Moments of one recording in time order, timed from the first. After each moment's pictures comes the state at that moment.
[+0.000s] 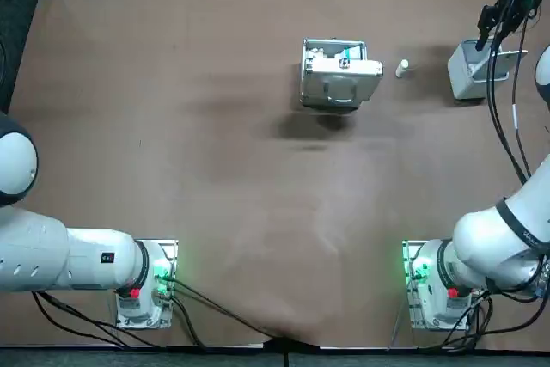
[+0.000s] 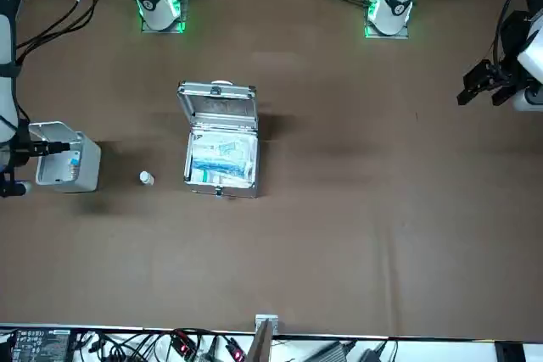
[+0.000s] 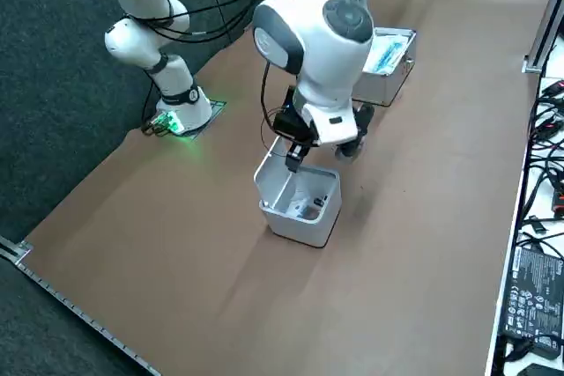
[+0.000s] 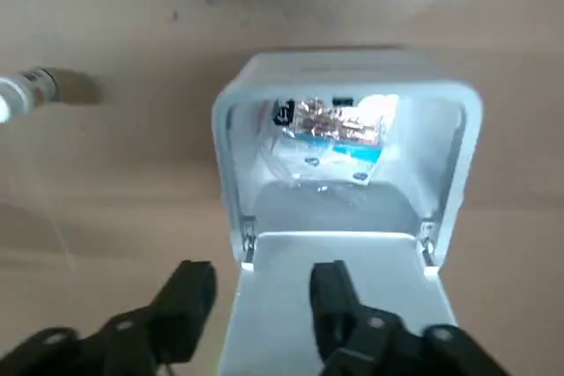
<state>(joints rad) -0.32 0.58 0.03 -1.38 -0.08 1.56 -0.30</state>
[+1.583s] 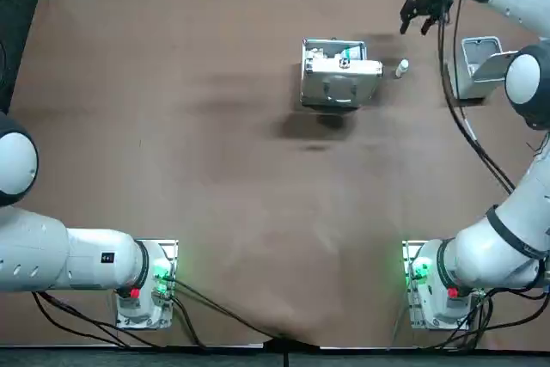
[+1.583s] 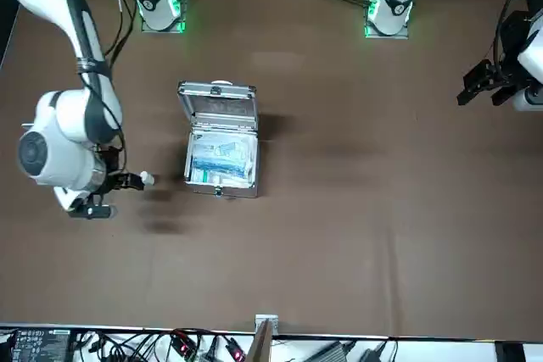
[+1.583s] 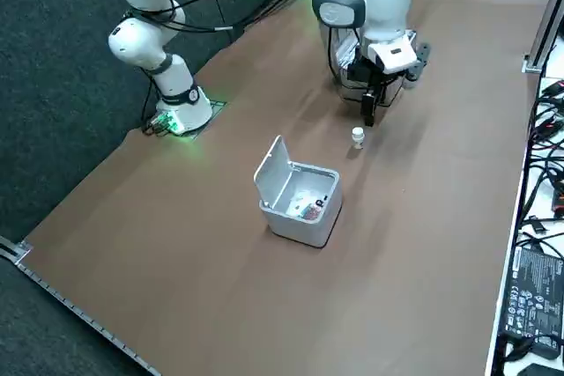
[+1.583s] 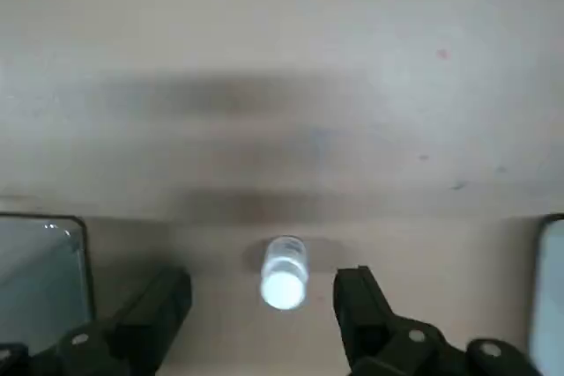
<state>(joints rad) 0.00 0.50 0.05 -1.67 0.03 2.09 0.05</state>
